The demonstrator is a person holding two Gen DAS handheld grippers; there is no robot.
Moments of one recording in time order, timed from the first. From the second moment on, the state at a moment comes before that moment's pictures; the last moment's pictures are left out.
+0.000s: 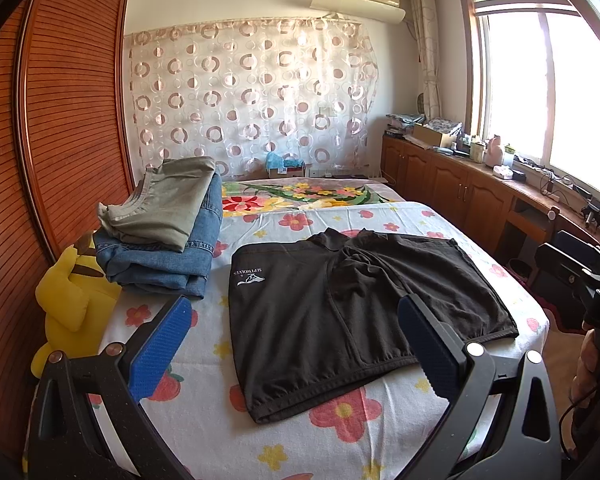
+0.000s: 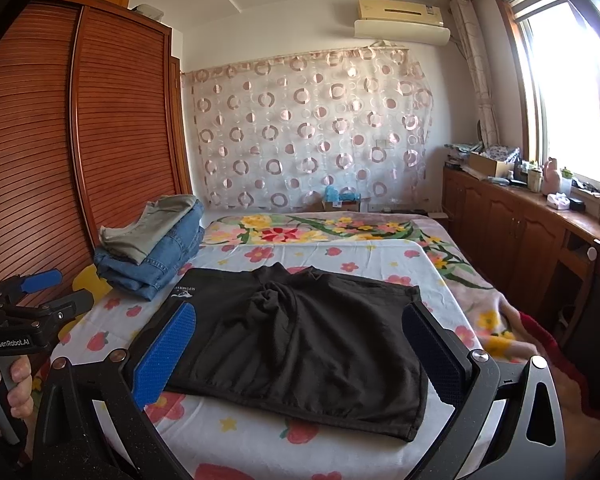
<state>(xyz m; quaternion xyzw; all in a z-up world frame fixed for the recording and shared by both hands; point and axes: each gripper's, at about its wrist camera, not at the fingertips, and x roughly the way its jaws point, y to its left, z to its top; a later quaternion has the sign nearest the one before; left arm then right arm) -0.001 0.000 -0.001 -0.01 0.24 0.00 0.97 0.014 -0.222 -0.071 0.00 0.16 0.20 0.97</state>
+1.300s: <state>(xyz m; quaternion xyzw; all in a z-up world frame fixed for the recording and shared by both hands) -0.006 -0.004 0.009 0.00 0.24 0.00 0.97 0.012 -0.221 -0.071 0.00 0.15 0.20 0.97</state>
